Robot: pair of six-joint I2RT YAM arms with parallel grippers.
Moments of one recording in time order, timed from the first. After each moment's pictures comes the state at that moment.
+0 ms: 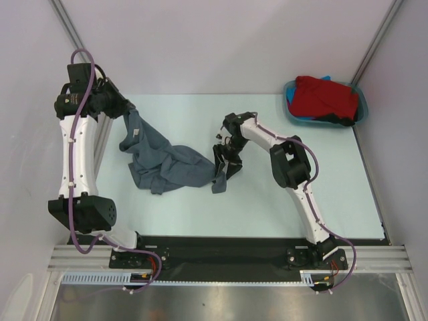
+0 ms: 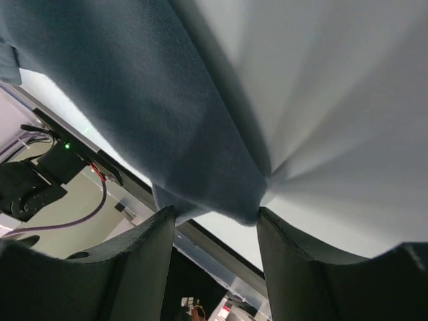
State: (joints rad) left arm 0.13 1.58 1.91 -1.02 0.22 -0.57; right arm 0.54 2.45 2.10 -1.21 -0.66 0.29
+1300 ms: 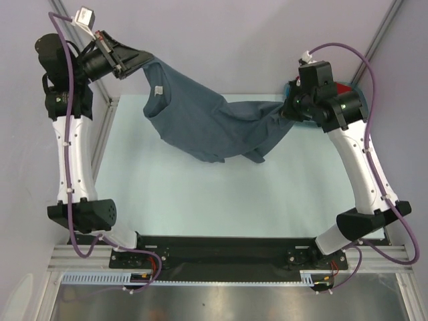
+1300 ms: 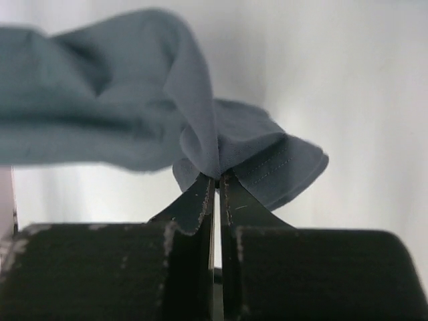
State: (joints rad) left arm 0.13 1.57 2.07 -0.42 1.02 -0.94; right arm 0.43 1.53 2.02 -1.15 0.13 0.47
